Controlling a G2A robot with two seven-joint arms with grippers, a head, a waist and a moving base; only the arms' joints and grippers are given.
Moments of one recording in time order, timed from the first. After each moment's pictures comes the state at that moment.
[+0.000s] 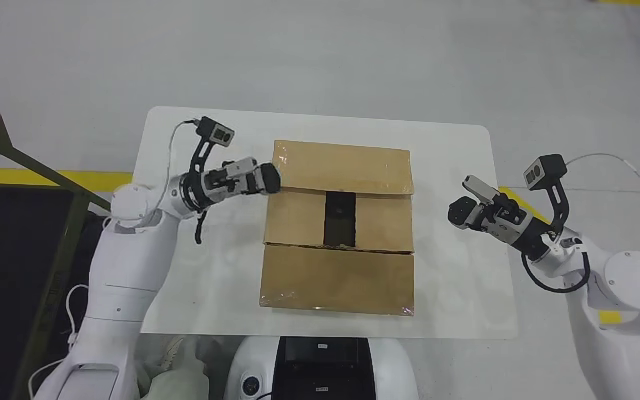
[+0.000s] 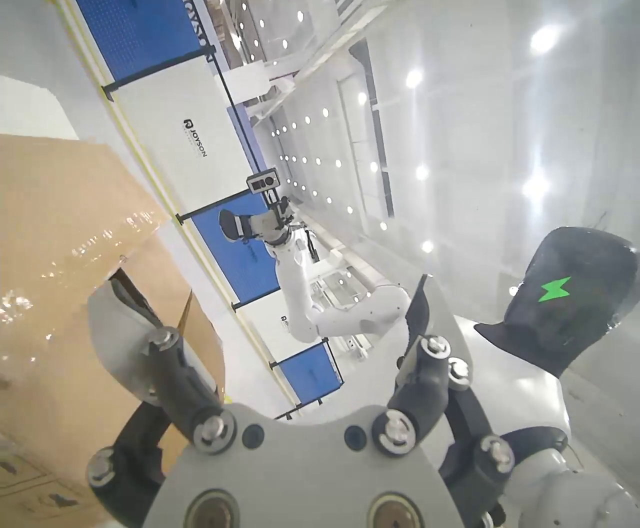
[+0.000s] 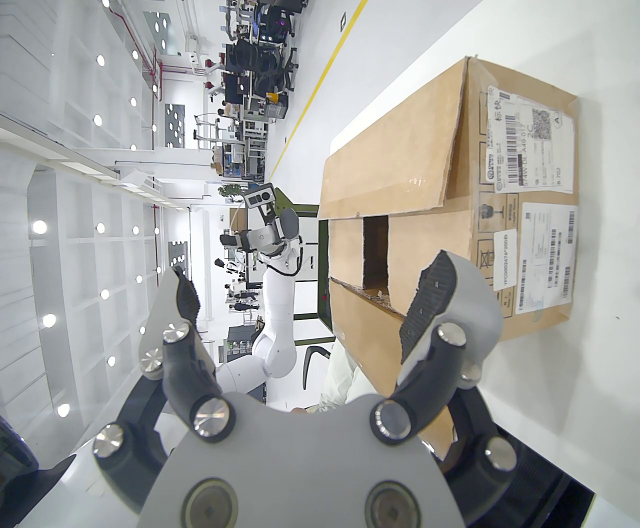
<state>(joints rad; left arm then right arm) 1.16 -1.10 -1.45 -1.48 -0.67 -0.32 -1.29 -1.55 -0.99 1.70 -1.99 0.41 0.16 0.86</state>
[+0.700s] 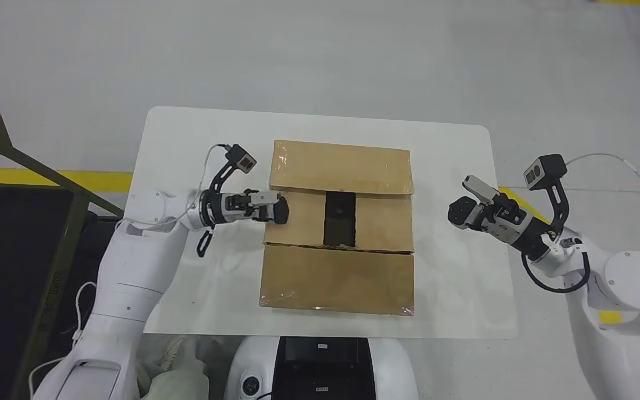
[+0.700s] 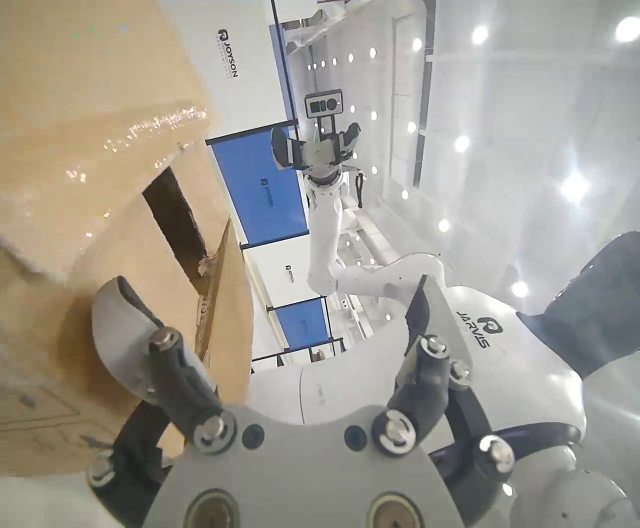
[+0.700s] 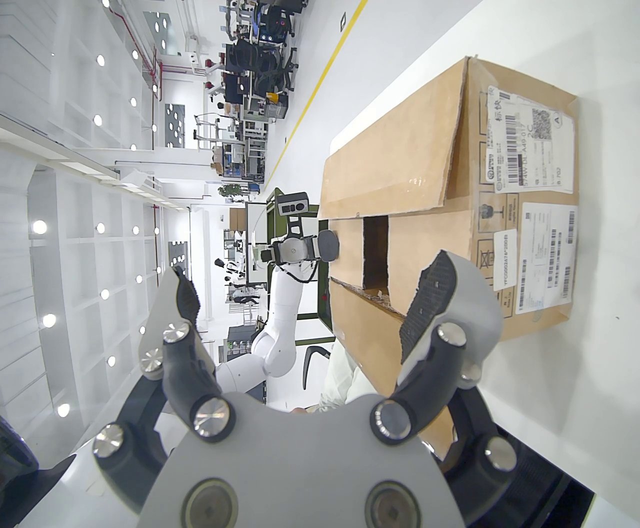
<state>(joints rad) 1.14 -1.09 -1.38 -1.38 -0.58 -0.28 -1.40 -1.55 -0.99 1.70 -1.99 0.41 0.16 0.86</state>
